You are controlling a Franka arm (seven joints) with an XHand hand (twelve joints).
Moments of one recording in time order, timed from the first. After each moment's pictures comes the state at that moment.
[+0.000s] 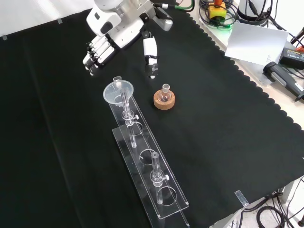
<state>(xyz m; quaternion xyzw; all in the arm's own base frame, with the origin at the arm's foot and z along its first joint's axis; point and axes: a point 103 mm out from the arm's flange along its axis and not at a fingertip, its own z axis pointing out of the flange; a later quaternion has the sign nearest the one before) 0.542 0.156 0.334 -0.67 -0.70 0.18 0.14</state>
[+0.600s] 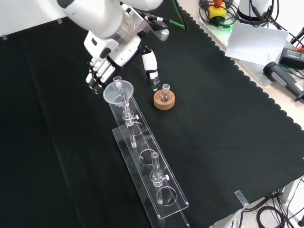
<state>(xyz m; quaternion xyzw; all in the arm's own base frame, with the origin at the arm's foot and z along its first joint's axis) 0.550 0.173 0.314 -0.64 -0.70 0.27 0.14</state>
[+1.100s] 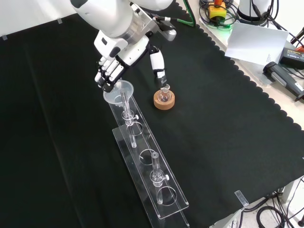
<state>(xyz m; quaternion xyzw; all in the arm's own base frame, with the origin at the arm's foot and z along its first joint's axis) 0.525 0.166 0.298 -0.65 -0.70 0.25 0.15</state>
